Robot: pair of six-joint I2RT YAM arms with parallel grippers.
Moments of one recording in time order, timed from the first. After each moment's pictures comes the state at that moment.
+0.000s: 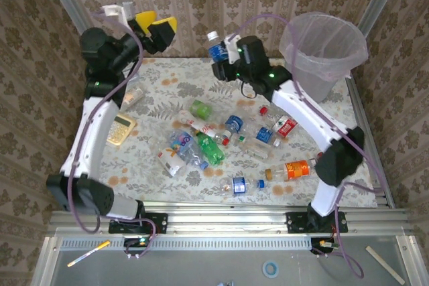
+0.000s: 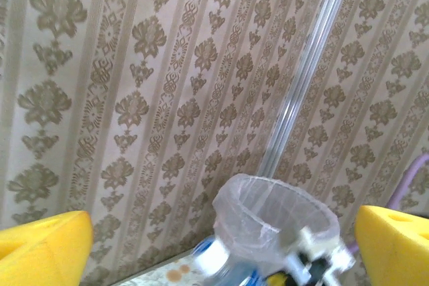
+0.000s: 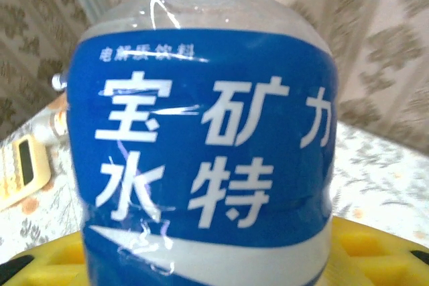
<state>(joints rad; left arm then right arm) -0.18 1.37 1.54 0.11 0.63 -0.43 0.54 1.72 1.75 -0.44 0.03 0.08</state>
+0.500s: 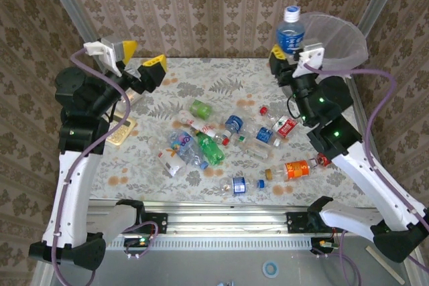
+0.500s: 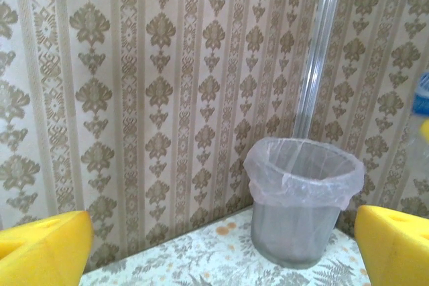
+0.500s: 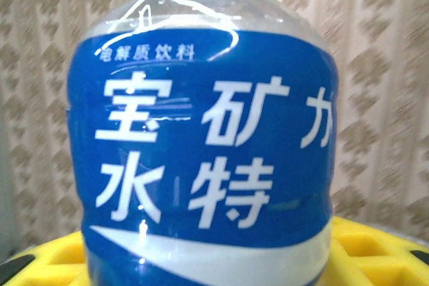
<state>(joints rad) -0.20 0.99 1.35 -0.20 0.53 -0.17 0.54 1.04 1.20 0.15 0.39 -0.17</state>
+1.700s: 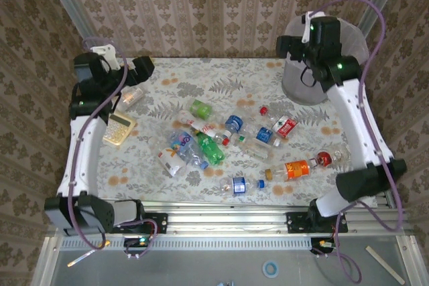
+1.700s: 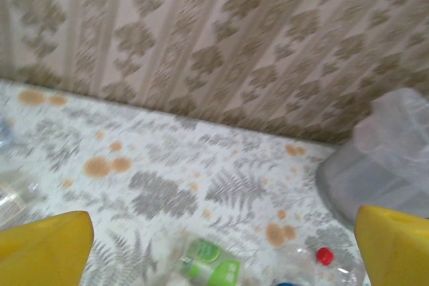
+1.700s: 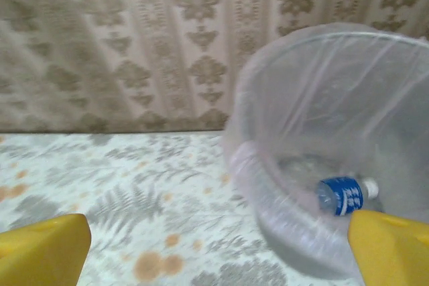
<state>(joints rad) 0.02 1.28 1.35 -0.43 0.45 -0.35 0.18 1.50 1.81 -0.74 0.14 0.16</state>
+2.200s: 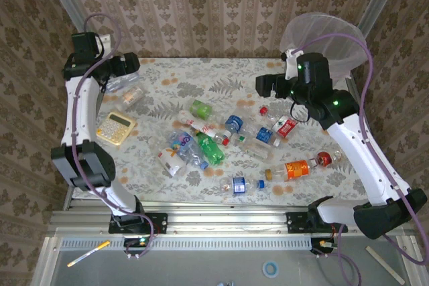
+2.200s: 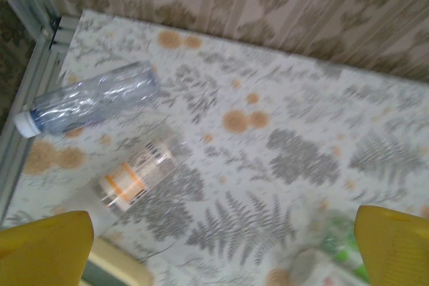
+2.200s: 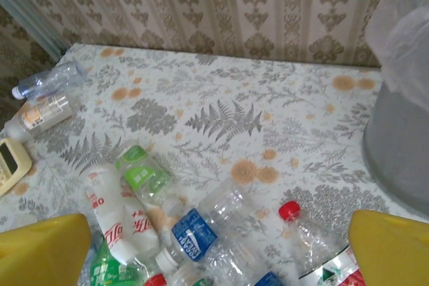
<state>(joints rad) 0.11 1.70 1.79 -0.85 0.25 -0.06 0.35 1.26 1.45 -0.71 0.00 0.22</state>
